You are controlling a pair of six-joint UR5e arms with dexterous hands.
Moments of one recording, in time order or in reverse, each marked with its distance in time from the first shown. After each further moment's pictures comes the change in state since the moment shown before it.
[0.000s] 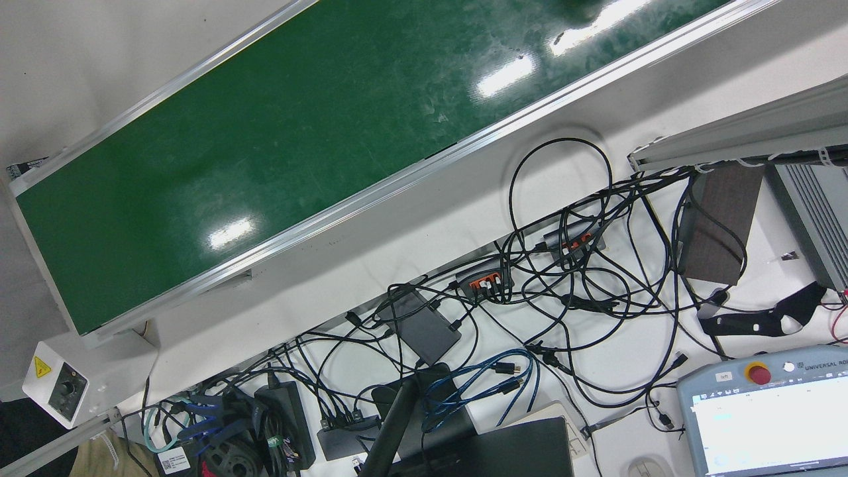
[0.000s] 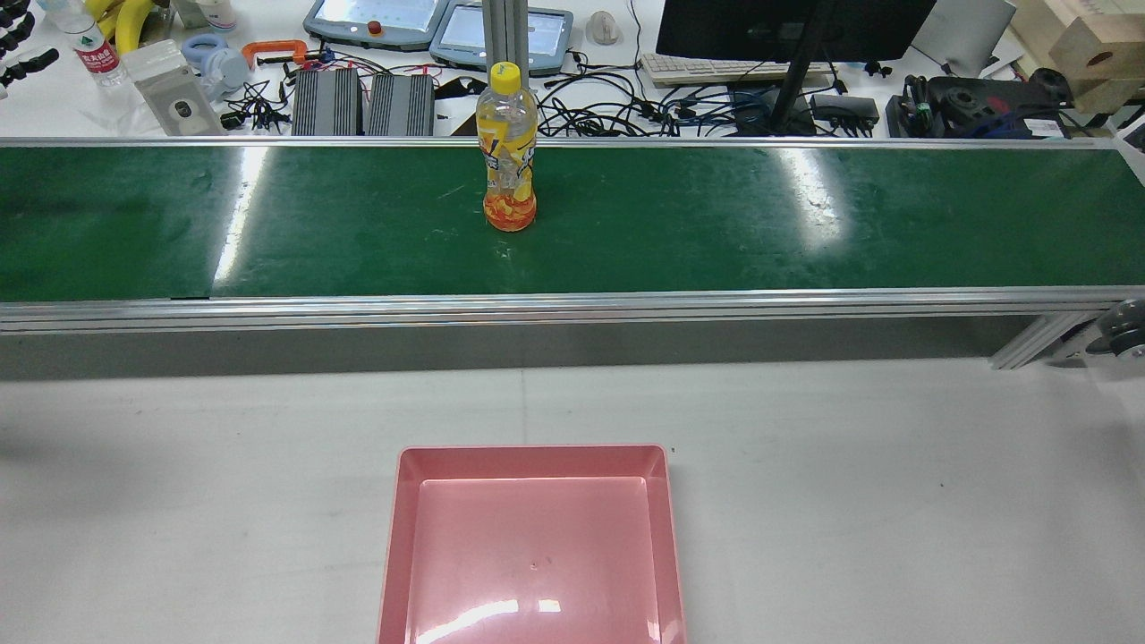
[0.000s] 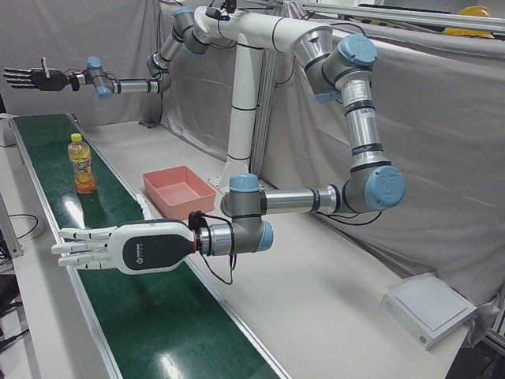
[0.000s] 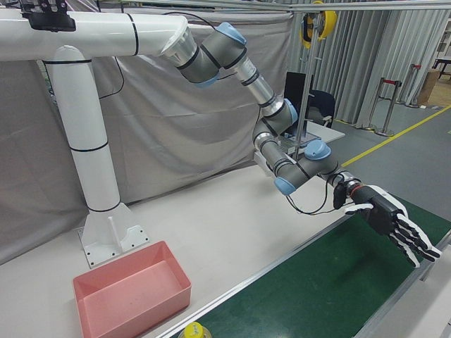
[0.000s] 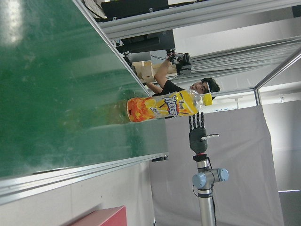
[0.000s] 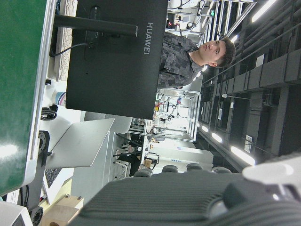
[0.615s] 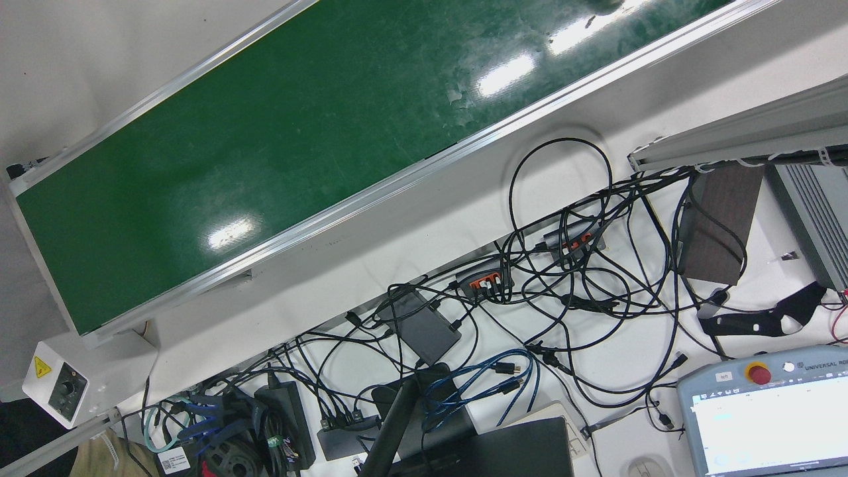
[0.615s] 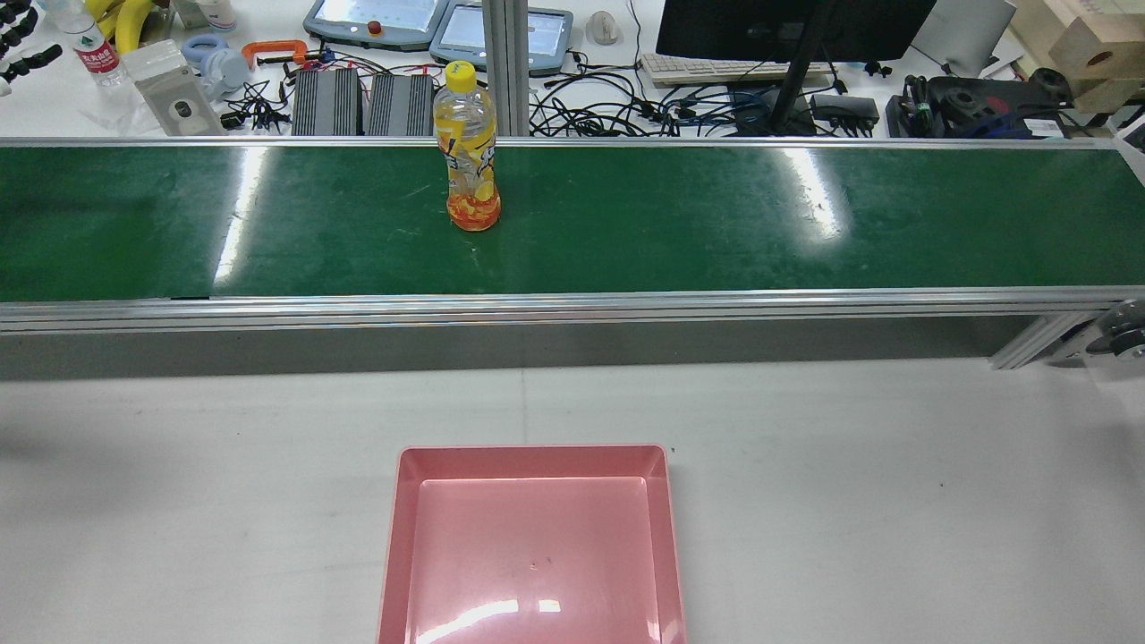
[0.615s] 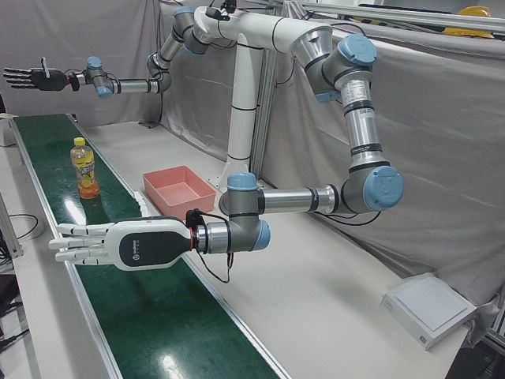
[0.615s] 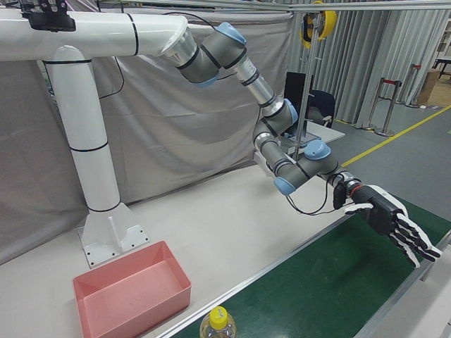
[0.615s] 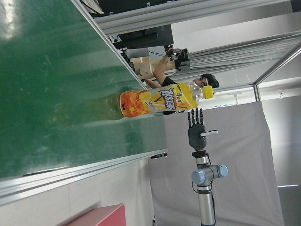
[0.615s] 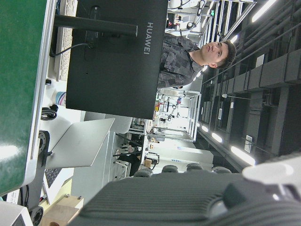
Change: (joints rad) left arm 0.008 -0.013 0.000 -0.003 0.001 0.004; right arm 0.000 0.000 0.000 0.000 0.000 0.000
